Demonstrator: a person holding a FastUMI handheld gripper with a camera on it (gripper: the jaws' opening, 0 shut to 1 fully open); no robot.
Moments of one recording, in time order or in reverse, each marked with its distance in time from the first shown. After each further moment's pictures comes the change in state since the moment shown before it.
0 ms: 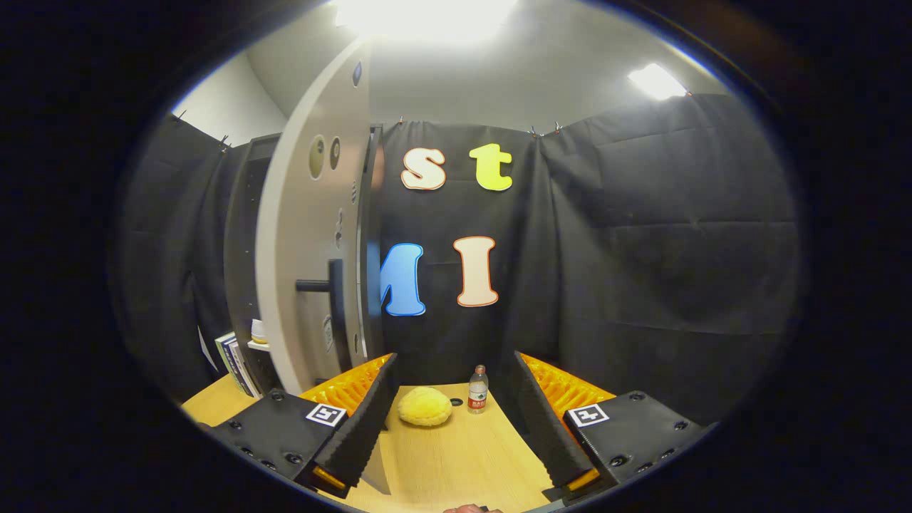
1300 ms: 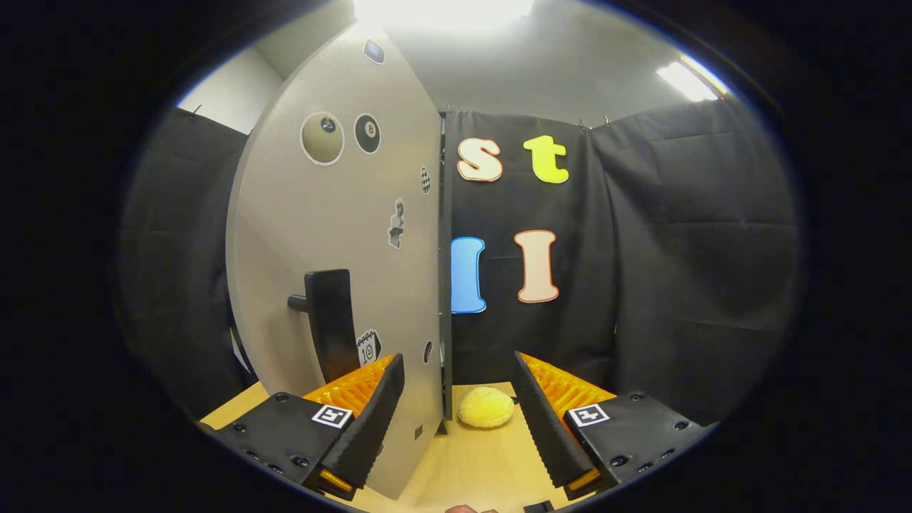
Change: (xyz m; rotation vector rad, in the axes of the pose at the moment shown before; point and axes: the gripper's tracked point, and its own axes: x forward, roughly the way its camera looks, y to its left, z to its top) arm -0.006 0.162 0.003 -0.021 0.043 0.085
